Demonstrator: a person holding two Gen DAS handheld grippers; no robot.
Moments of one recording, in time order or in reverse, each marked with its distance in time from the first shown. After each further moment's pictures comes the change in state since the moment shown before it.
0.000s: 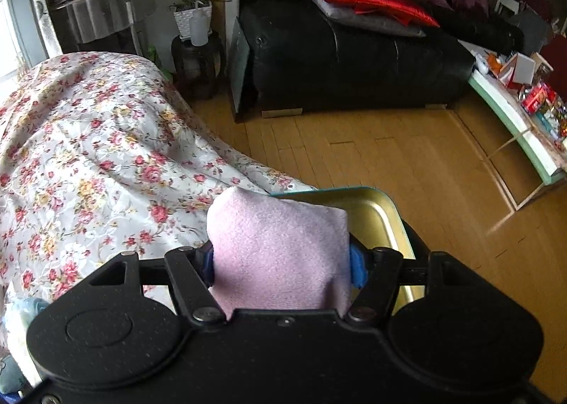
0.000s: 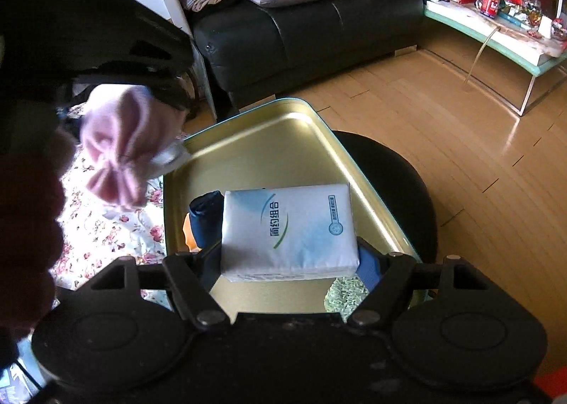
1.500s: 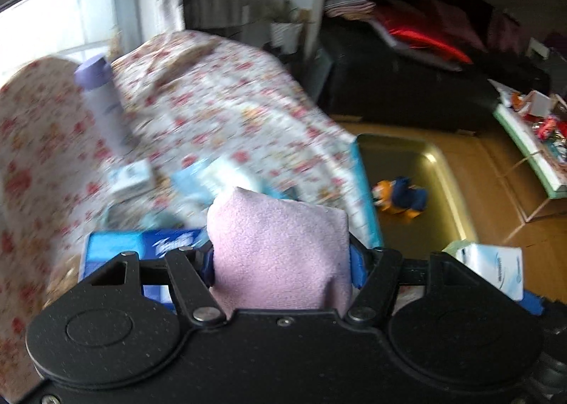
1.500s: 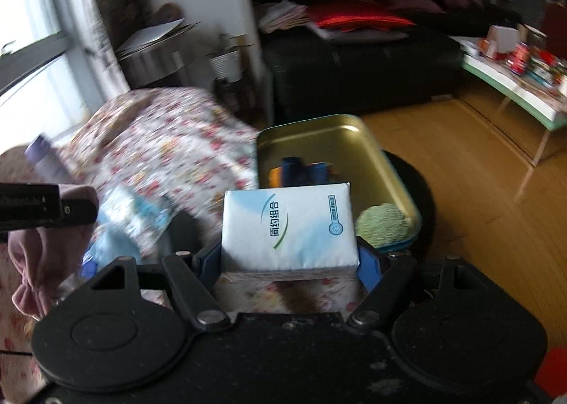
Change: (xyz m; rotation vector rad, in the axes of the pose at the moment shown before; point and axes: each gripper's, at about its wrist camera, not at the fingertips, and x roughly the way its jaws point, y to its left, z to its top) left arm -0.179 0.136 -0.153 -0.142 -0.081 0.099; right arm -0.159 0.020 -0.088 -0.168 -0.107 0.095
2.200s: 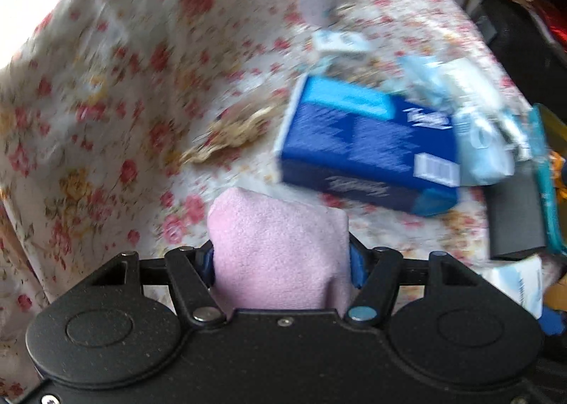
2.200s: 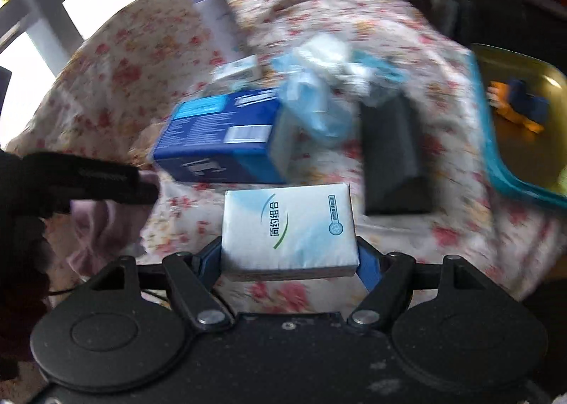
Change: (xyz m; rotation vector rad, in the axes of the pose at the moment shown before) left arm 0.010 0.155 -0.106 -0.346 0.224 0.310; right arm 0.025 0.127 -0.085 -0.344 0.297 0.400
